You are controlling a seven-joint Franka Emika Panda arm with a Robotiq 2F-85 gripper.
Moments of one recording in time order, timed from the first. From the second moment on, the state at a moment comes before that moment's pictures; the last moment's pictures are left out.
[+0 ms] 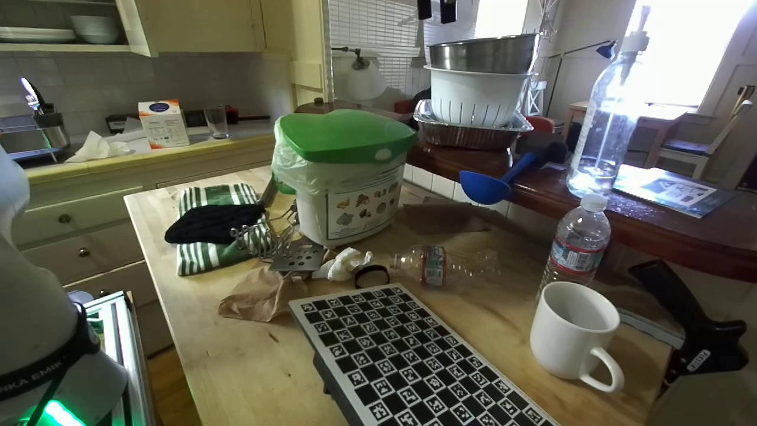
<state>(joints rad) -0.11 0.06 -0.18 -1.35 0.07 1.65 0.15</state>
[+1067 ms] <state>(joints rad) -0.08 0.27 -0.13 -1.26 0.19 2.16 0.42</state>
